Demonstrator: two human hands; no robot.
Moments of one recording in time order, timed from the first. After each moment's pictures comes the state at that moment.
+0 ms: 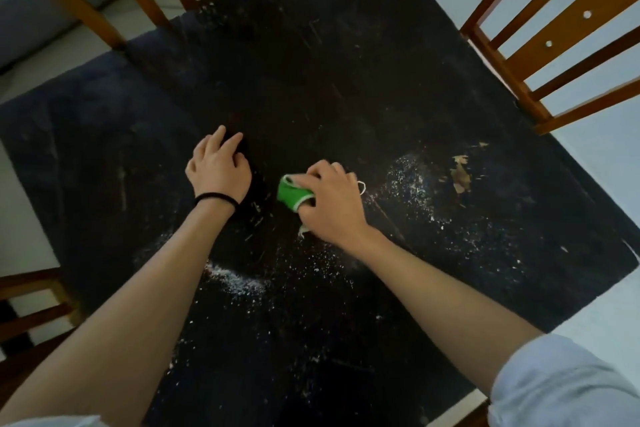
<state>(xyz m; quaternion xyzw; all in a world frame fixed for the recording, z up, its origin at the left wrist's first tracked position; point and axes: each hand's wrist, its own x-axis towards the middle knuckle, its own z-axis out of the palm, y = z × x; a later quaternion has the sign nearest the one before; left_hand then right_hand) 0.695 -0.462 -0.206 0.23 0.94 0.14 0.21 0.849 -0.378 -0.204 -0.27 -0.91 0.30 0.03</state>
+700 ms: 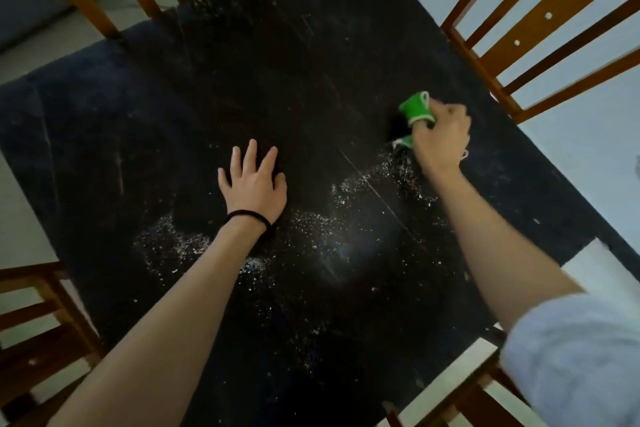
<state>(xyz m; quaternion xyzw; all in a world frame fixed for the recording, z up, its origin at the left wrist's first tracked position) 0.755 -0.478 -0.210 0.32 0.91 0.09 0.26 0.909 -0.263 -0.198 -0.60 -0.76 0.20 0.13</state>
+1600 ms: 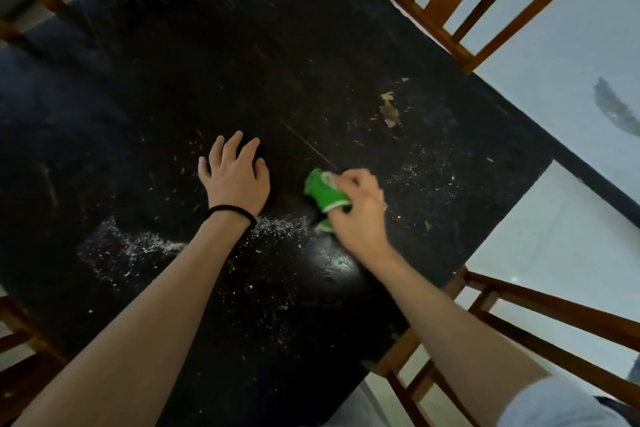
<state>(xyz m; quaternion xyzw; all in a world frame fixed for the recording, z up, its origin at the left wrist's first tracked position) 0.806 -0.460 -0.208 0.37 0.89 0.12 0.22 0.980 -0.409 -0.214 -0.46 -0.81 0.32 0.18</state>
